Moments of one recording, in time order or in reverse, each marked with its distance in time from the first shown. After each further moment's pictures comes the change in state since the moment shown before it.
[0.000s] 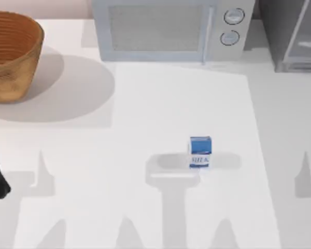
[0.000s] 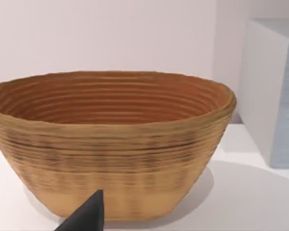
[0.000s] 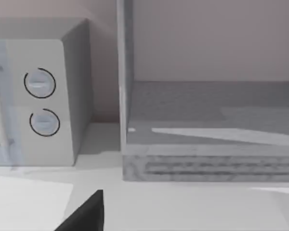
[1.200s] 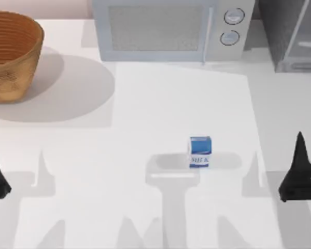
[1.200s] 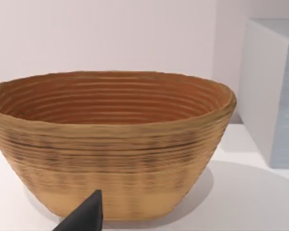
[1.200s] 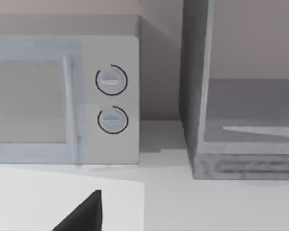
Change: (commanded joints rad) left arm 0.000 0.000 0.000 0.000 0.000 0.000; right arm 0.903 0.750 0.023 0.711 0.908 0.018
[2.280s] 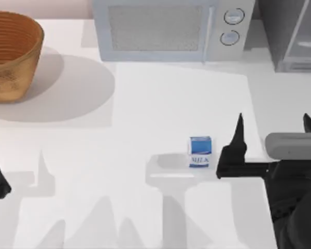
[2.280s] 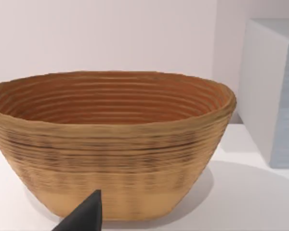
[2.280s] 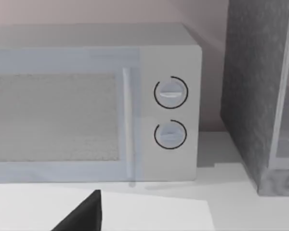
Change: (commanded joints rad) left arm 0.000 0.000 0.000 0.000 0.000 0.000; right arm 0.106 0.682 0.223 0.474 0.118 0.010
